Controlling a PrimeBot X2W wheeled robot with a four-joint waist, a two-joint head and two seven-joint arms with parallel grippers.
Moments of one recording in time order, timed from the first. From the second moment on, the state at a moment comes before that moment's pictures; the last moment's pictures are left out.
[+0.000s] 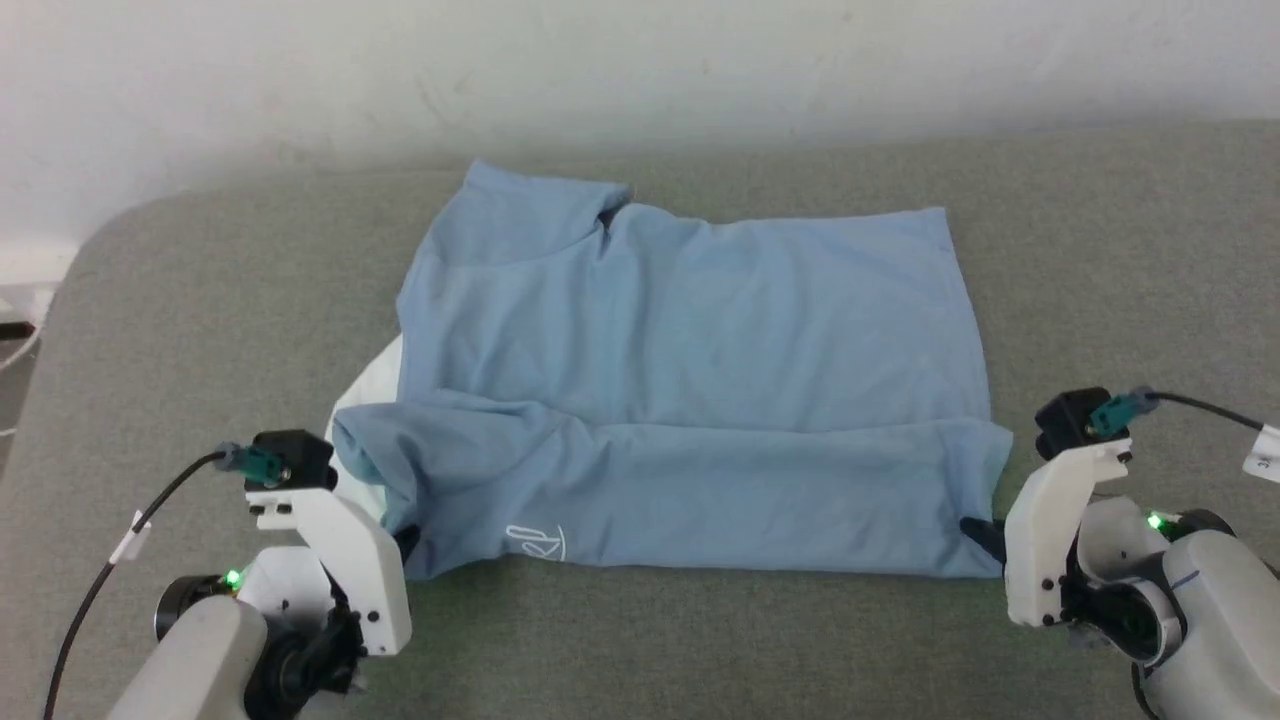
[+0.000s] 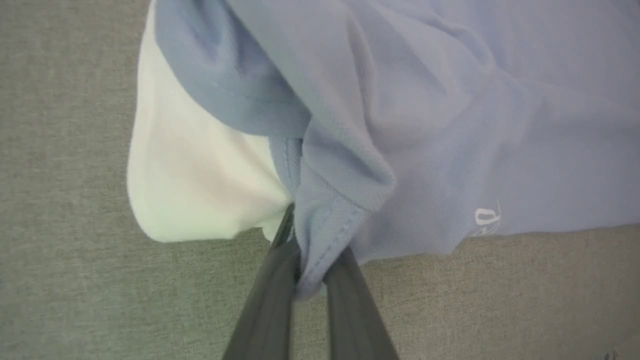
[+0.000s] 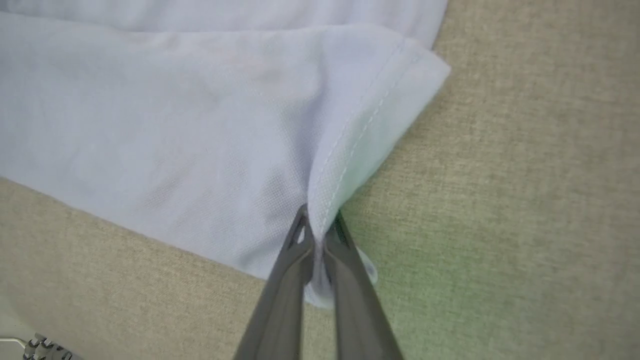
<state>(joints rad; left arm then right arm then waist) -0.25 0.45 -0.37 0.20 -0.75 0.12 0.55 -0.35 -0.35 0.28 0.46 0.61 0.13 0.66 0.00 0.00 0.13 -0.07</state>
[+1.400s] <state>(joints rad) -0.43 0.46 -0.25 0.20 -0.66 0.23 0.25 -0.07 -0.13 0.04 -0.06 0.32 0.13 -0.04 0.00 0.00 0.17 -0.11</state>
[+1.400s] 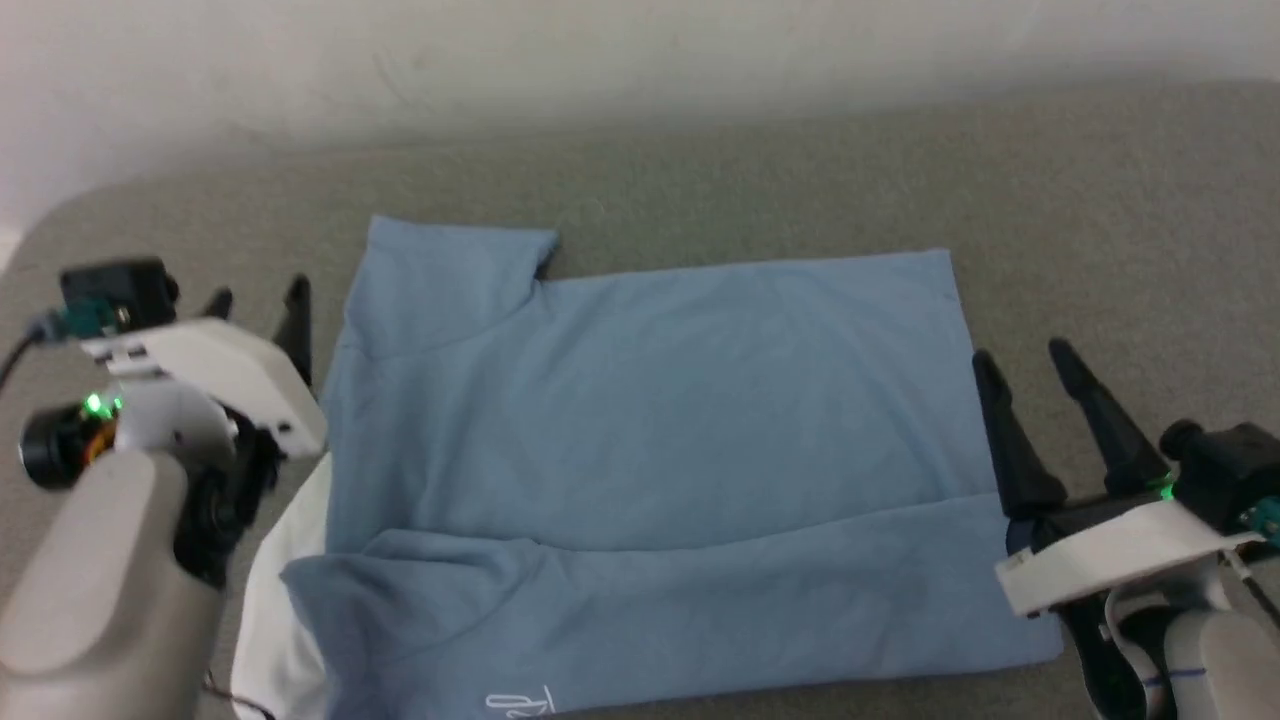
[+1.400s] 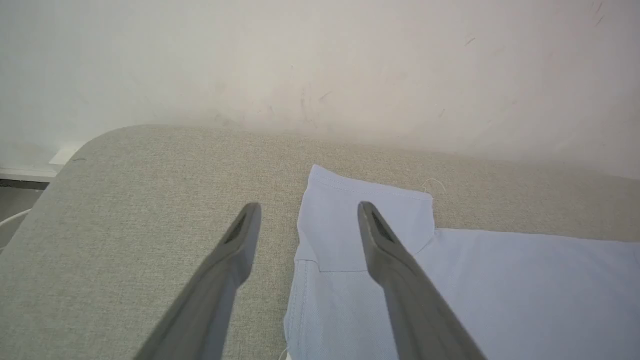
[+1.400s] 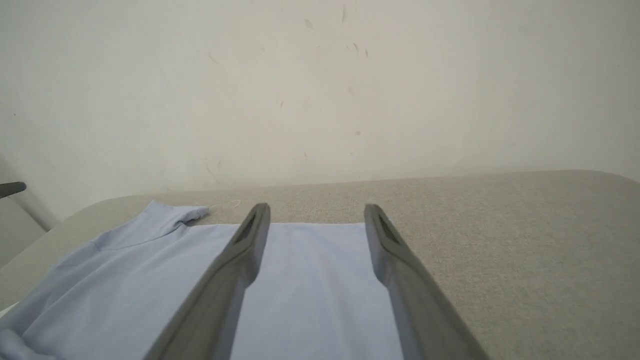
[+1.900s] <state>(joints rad) -0.90 0.56 -0.29 0.47 -0.68 0.11 0.62 -0.19 -0.13 0.10 -0.10 0.31 0.13 -0.10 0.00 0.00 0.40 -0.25</state>
